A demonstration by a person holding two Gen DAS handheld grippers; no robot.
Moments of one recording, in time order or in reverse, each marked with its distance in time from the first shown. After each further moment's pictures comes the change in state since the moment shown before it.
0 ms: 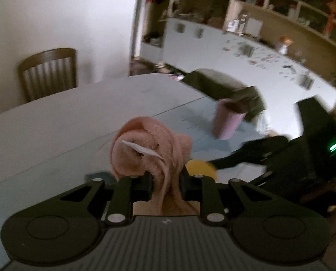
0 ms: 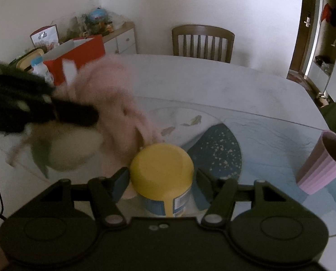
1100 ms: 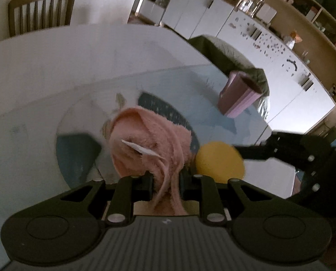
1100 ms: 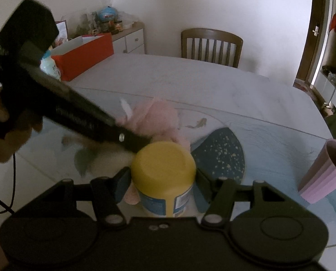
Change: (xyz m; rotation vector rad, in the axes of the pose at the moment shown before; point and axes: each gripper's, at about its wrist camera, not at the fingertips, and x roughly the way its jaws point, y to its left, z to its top) left arm 0.096 0.043 -0.023 -0.195 0.223 -0.102; right arm 0.000 -0.002 -0.004 -0.056 -0.018 0.023
